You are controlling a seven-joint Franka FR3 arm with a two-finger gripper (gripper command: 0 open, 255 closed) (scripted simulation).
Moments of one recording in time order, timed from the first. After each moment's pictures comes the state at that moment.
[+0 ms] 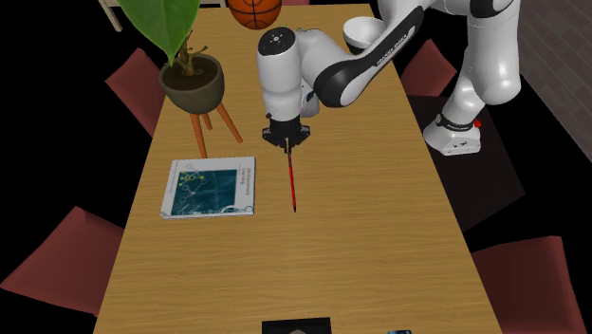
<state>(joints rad) -0.03 0.51 0.59 -1.50 -0.31 1.88 2.06</state>
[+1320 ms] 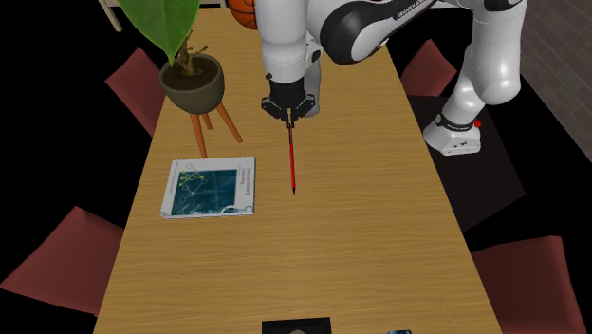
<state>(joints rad) -0.04 0.44 0.61 -1.36 -0.27 1.67 2.01</state>
